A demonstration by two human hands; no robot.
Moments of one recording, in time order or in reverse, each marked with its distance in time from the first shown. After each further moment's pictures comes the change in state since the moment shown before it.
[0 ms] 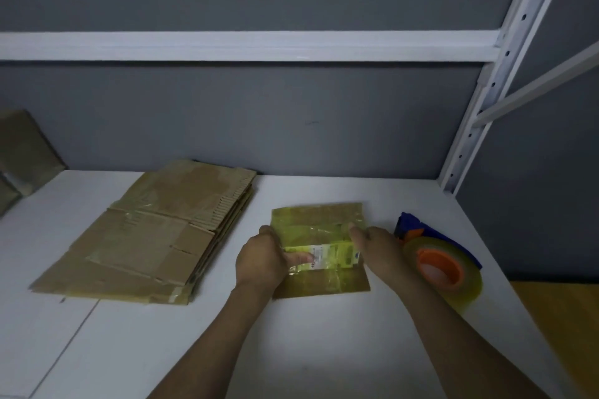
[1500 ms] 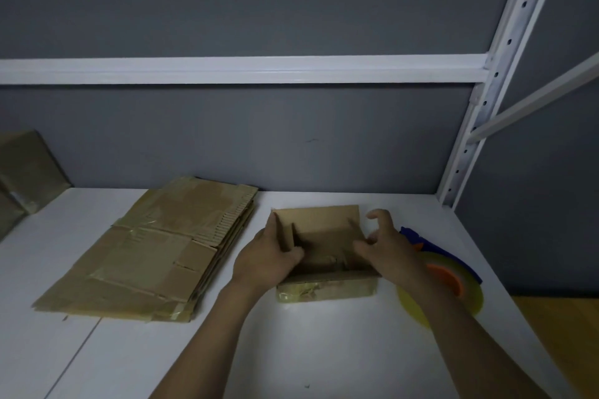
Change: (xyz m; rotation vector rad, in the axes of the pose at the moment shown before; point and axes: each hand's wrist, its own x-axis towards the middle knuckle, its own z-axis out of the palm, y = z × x) left_hand 0.008 0.005 -0.032 -0.123 -0.088 0.137; right_hand -0.009 -0.013 -0.033 0.028 -0.005 -0.133
